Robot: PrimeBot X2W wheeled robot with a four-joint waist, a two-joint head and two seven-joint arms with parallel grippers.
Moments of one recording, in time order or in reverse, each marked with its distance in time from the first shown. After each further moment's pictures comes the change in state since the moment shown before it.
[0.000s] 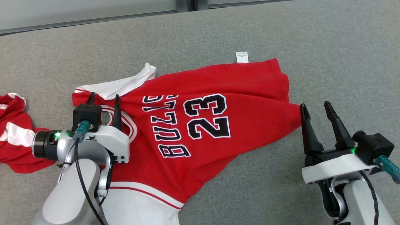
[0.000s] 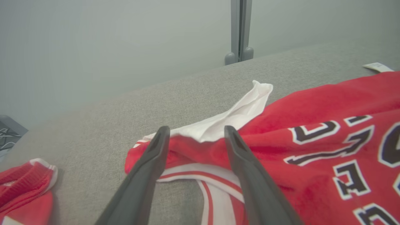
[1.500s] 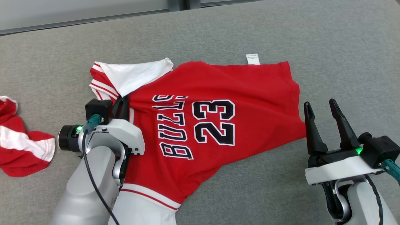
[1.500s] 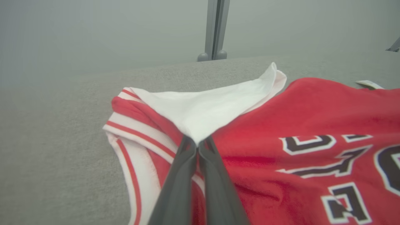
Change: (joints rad) left arm -0.213 -0.187 0.035 0.525 -0.089 -0.210 -0.269; right arm 0.035 -0.001 -0.012 -0.091 -0.025 0.000 0.000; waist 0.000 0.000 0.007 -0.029
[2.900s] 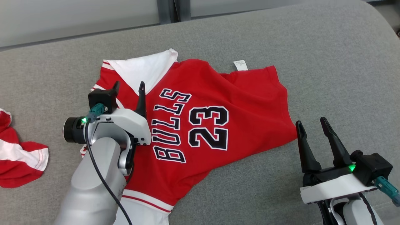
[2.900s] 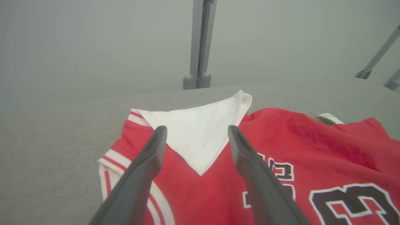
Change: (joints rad) left arm 0.042 -0.051 0.120 -0.135 0.091 -0.021 0.088; right arm 0.095 0.001 0.035 -0.029 0.001 0.000 0.000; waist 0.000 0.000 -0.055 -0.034
